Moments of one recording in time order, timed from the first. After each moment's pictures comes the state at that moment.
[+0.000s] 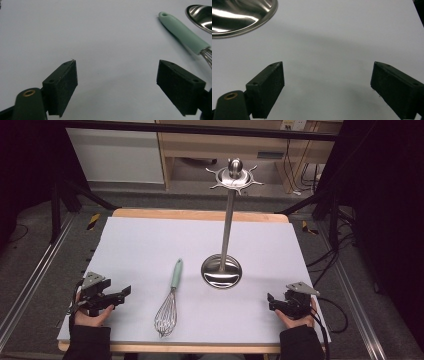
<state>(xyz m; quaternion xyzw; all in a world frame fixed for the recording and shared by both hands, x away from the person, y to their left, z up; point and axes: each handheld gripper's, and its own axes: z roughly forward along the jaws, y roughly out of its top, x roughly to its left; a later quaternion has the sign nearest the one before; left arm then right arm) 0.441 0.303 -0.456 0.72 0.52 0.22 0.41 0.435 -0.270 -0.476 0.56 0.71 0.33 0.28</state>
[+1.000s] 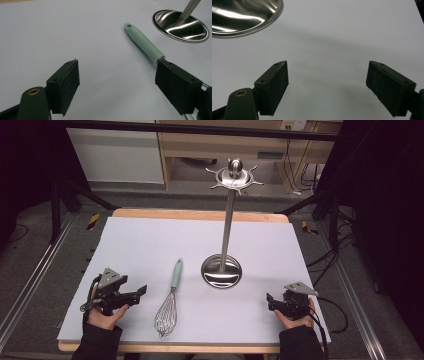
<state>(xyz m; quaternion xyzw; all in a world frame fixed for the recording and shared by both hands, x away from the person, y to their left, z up) 0.438 0.255 -0.430 0.75 0.46 0.23 0.42 0.432 -0.265 -0.473 0.55 0.71 0.33 0.28</state>
